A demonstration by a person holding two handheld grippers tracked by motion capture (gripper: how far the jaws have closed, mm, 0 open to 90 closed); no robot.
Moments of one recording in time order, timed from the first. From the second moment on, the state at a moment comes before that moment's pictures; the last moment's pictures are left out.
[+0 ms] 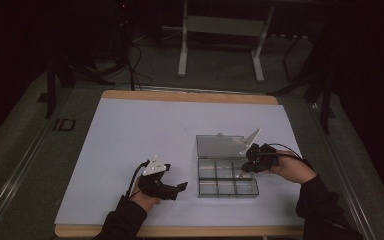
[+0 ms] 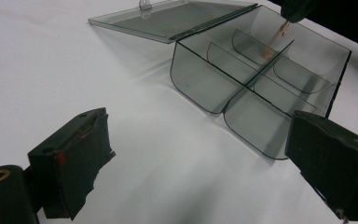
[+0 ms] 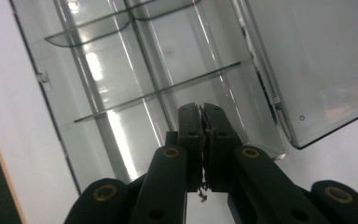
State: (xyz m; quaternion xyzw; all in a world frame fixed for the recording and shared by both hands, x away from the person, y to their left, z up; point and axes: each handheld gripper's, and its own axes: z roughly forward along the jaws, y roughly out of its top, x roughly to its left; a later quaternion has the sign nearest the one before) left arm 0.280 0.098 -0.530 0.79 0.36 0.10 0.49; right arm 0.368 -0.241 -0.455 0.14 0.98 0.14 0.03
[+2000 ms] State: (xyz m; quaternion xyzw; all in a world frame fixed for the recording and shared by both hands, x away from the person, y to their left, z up) left arm 0.279 0.096 -0.529 0.78 0.36 0.11 0.49; right arm 0.341 -0.283 -0.464 0.25 0.93 0.27 0.08
